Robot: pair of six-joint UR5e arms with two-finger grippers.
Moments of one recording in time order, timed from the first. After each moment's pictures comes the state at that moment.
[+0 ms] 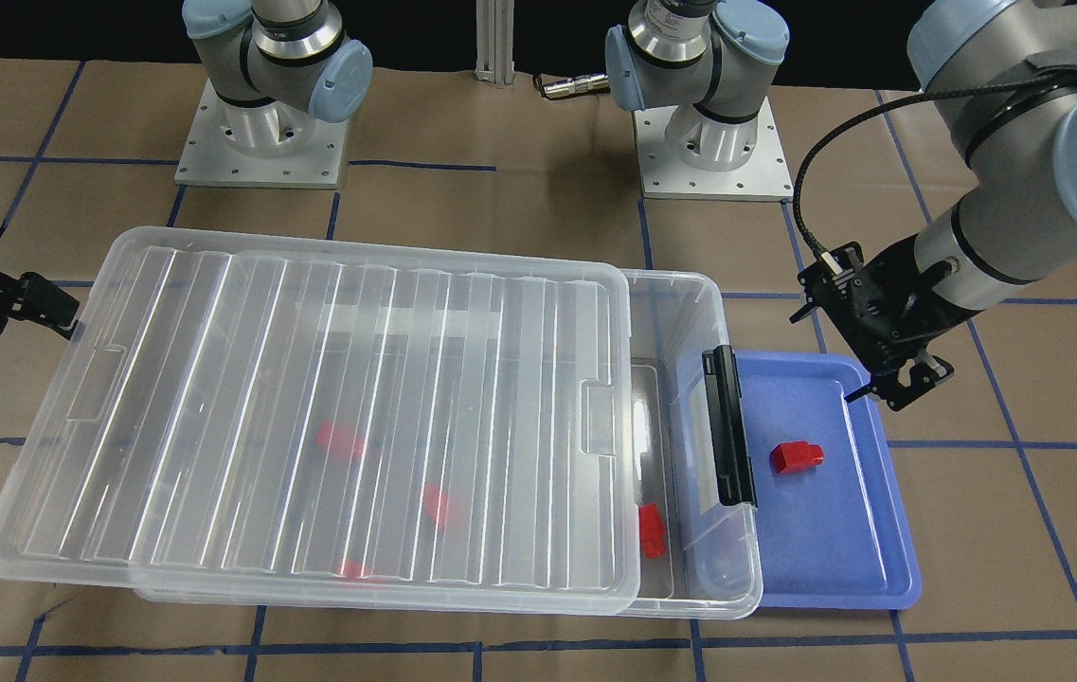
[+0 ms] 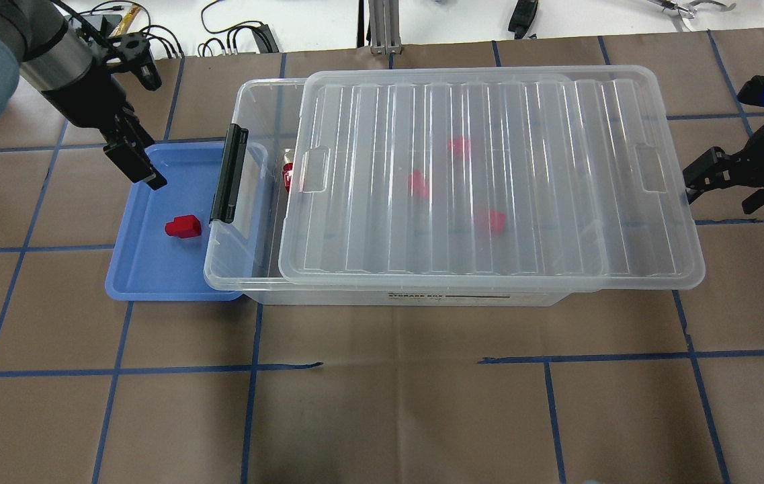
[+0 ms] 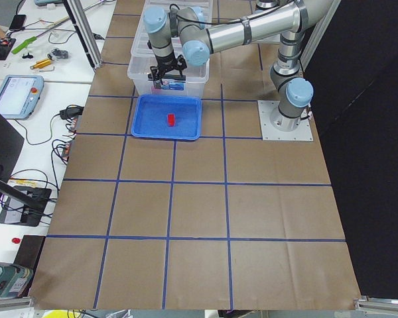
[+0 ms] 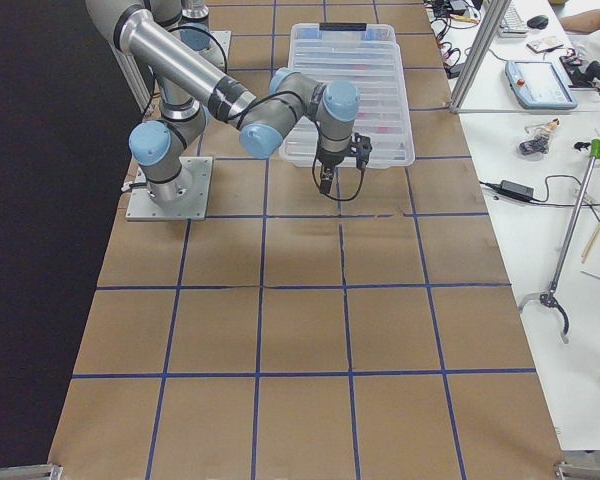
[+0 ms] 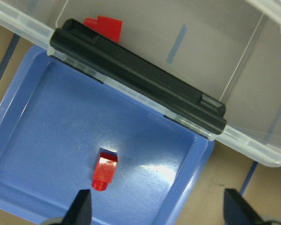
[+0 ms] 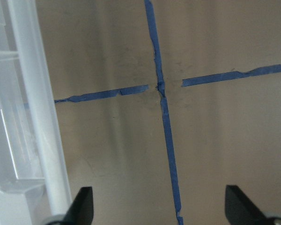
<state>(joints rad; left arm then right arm) -1.37 -1.76 -1.49 -1.60 1.47 1.19 1.09 -1.47 1.84 -1.86 -1.50 -0.33</state>
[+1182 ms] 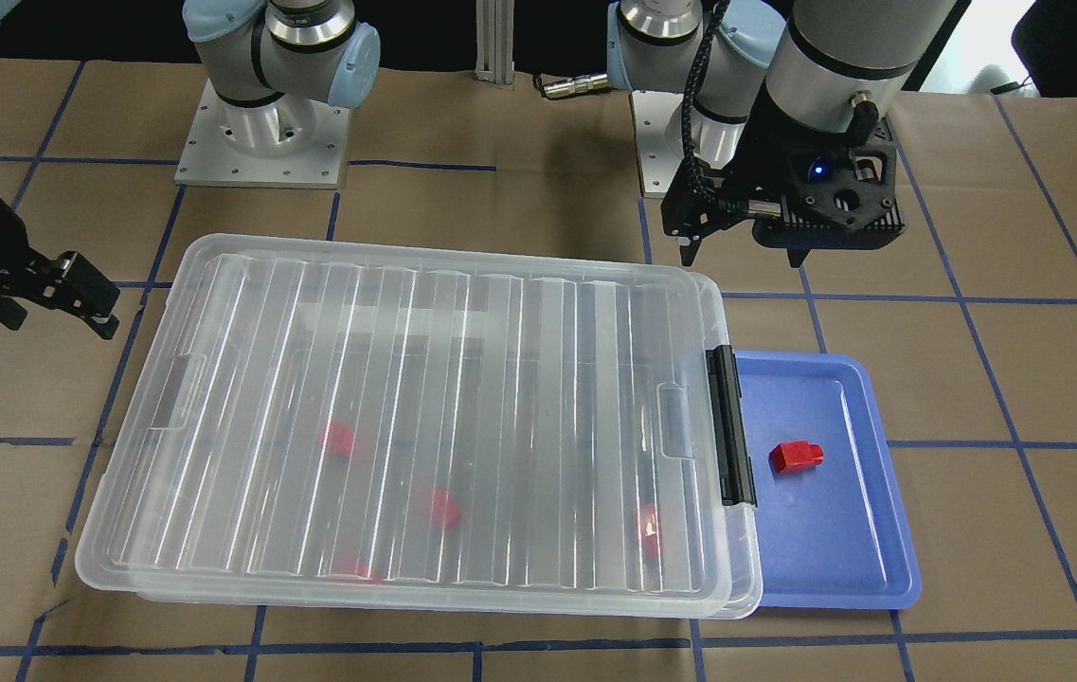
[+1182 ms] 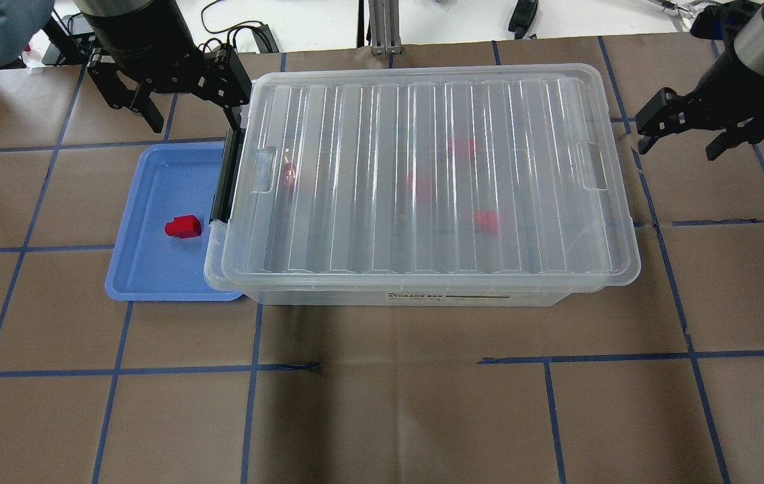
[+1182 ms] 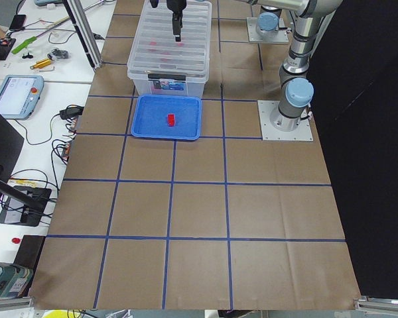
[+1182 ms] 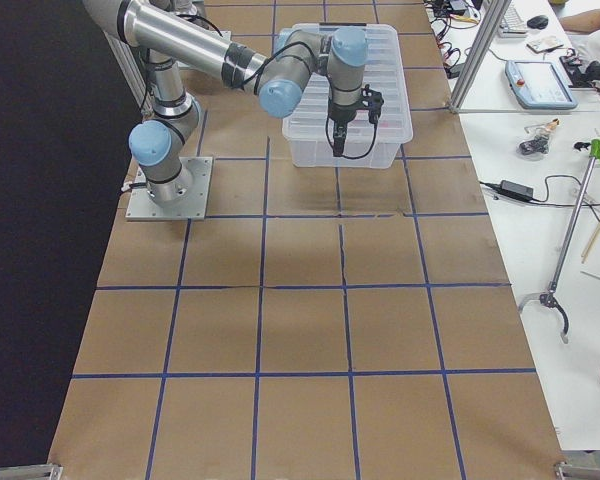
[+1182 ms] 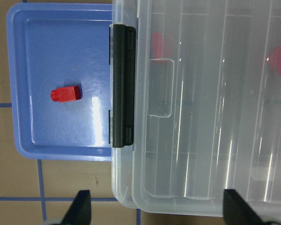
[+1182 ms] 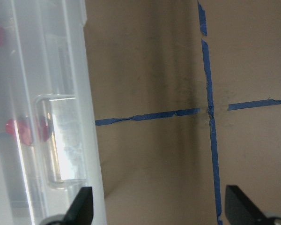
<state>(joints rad) -1.63 -1.68 -1.36 -1.68 1.59 -0.07 1.28 -1.50 1.63 -1.70 -1.51 -0.13</state>
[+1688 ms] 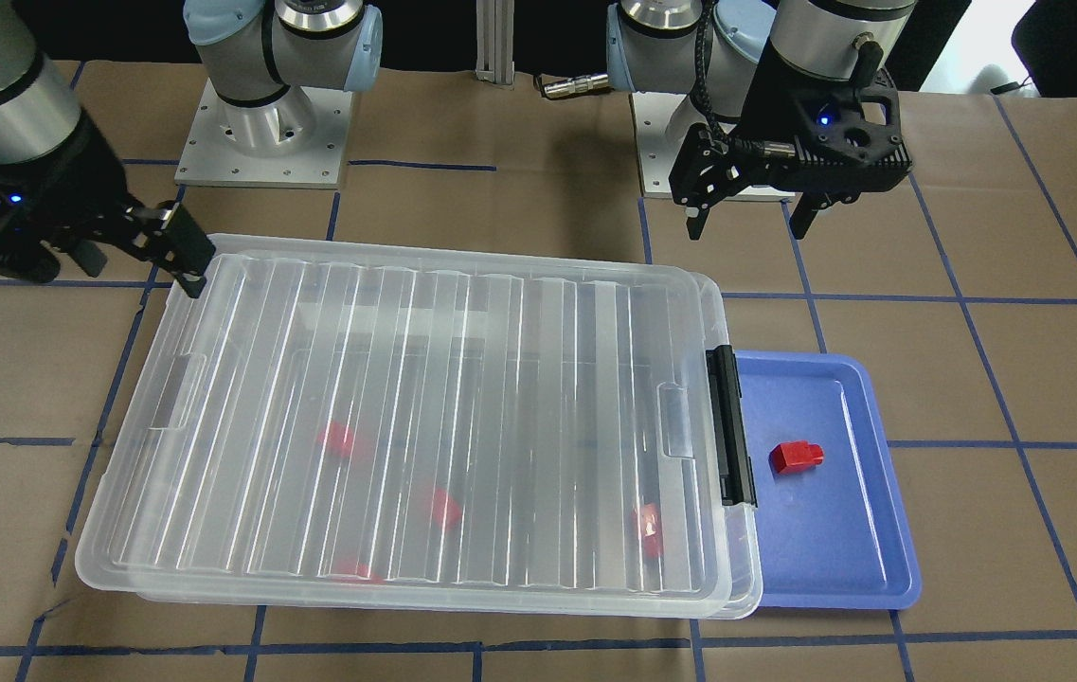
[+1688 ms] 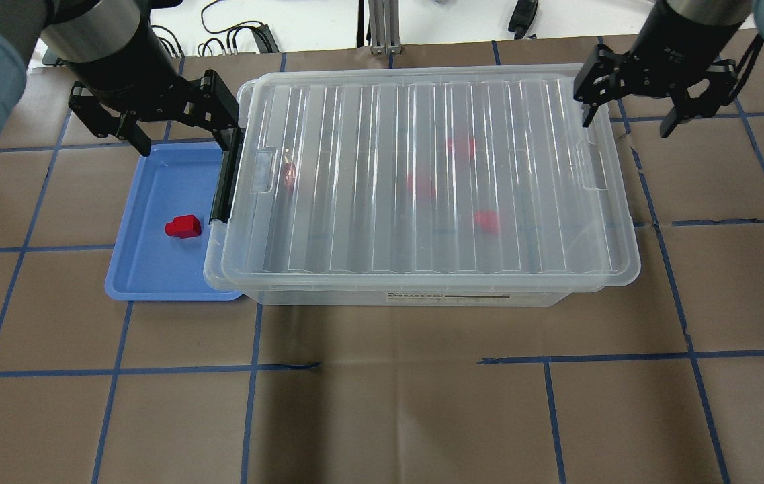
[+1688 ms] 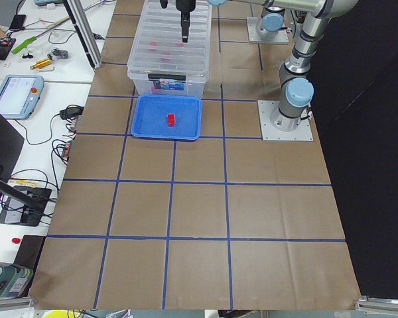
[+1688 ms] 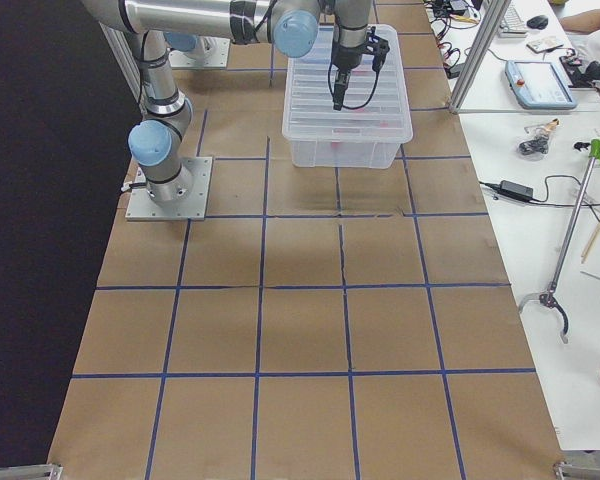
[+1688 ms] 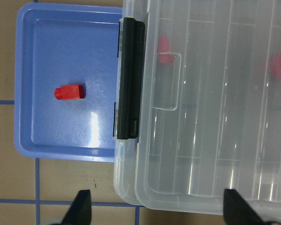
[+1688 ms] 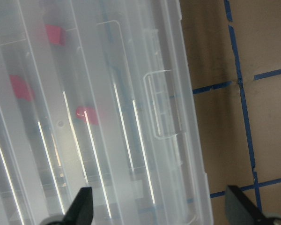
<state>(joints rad) -1.61 -1.55 -1.54 -1.55 1.58 -0.07 1.53 -1.49 1.49 -1.56 -1.58 0.18</state>
